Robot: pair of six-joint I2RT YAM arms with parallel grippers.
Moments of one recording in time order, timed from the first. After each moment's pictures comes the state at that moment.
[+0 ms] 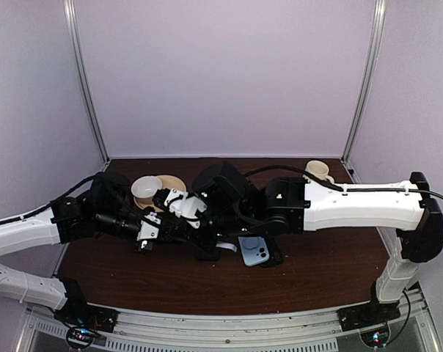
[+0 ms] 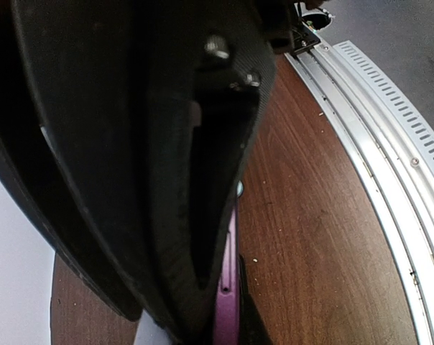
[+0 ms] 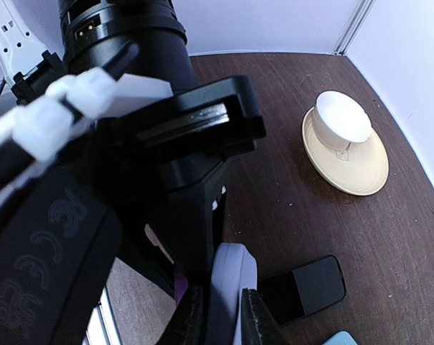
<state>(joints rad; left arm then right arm) -0.83 1.04 0.75 -0.32 0.52 0.89 1.29 1.78 1.61 -0.46 0.13 -0.08</state>
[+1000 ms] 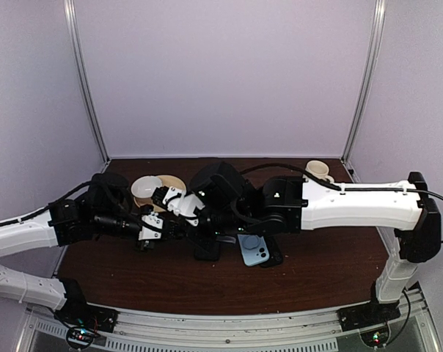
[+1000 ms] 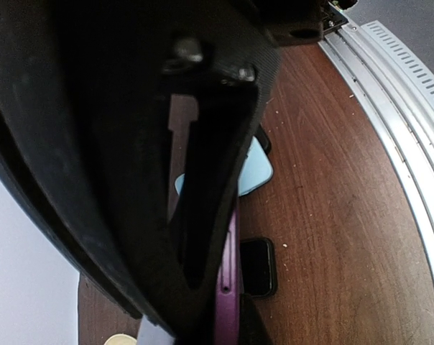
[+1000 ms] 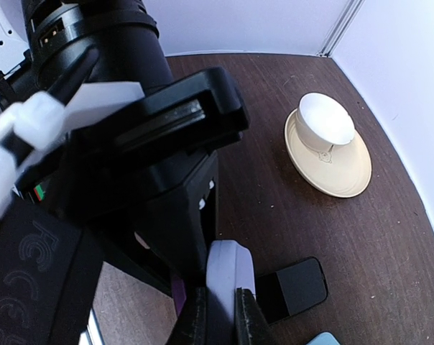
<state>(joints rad) -0.86 1.02 0.74 -0.29 0.36 0.90 1.30 1.80 1.63 -0.47 0.18 -0.11</state>
